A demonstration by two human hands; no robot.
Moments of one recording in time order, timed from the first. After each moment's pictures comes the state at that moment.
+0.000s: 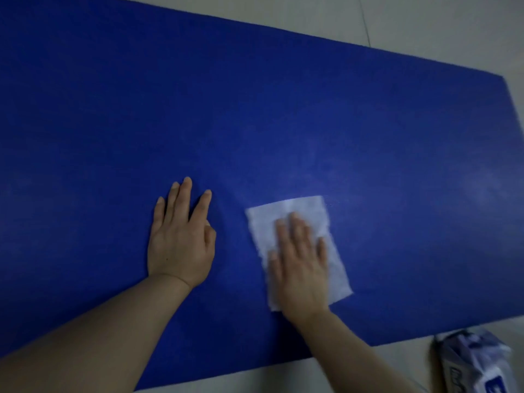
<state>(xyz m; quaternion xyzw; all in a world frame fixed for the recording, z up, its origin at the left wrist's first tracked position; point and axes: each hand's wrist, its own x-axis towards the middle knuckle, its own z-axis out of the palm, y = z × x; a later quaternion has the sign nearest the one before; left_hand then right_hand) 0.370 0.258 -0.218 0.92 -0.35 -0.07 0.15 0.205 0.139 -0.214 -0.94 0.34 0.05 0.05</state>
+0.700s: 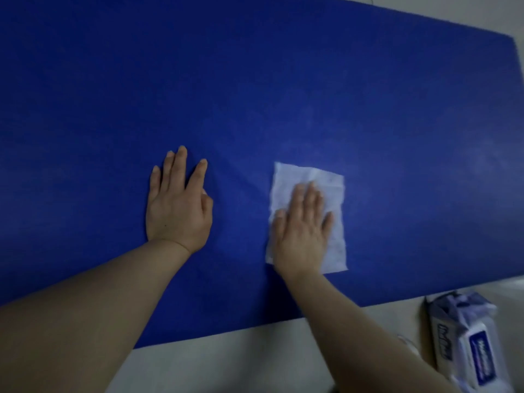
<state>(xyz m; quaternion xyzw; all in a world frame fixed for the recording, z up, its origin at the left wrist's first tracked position) 0.370 0.256 -0.213 0.92 -0.34 -0.09 0.15 0.217 0.145 -0.206 -0.87 0.48 0.09 0.11</state>
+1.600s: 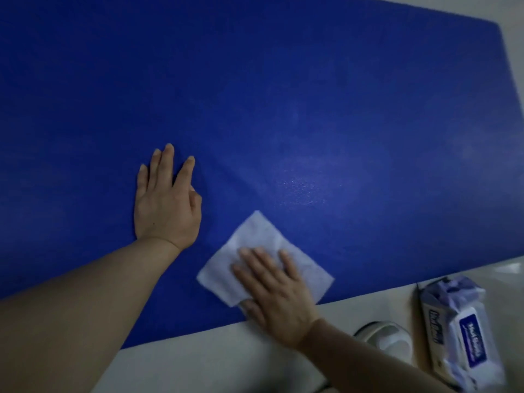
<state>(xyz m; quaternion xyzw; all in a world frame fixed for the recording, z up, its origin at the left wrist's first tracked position) 0.372 0.256 -0.211 0.92 -0.34 -0.09 0.15 0.134 0.187 -0.208 -0.98 0.10 0.14 0.07</state>
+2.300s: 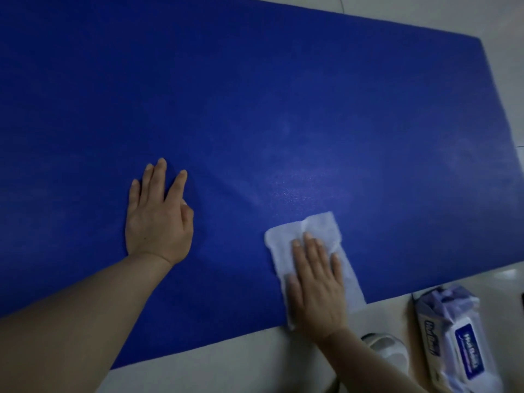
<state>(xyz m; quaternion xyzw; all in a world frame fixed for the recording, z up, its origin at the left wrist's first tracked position) 0.371 0.255 -0.210 0.92 -0.34 -0.09 0.15 0.113 0.147 -0.203 -0.92 0.36 0.12 0.08</state>
